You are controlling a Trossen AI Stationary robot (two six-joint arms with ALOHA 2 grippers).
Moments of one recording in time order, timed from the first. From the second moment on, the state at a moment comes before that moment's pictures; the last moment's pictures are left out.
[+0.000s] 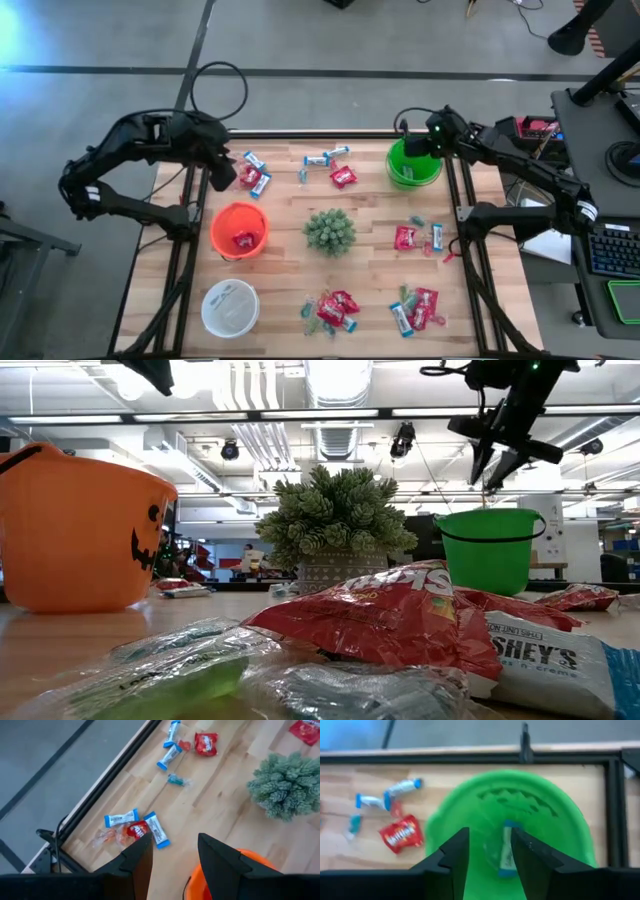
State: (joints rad) left arm 0.27 1.15 1.62 -1.46 -0.26 -0.26; right arm -0.70 1.06 1.01 -0.86 0.18 0.72
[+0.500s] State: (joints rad) left arm 0.30 1.17 1.66 -1.50 -0.32 -0.34; right arm -0.73 1.06 1.01 -0.37 0.21 0.41
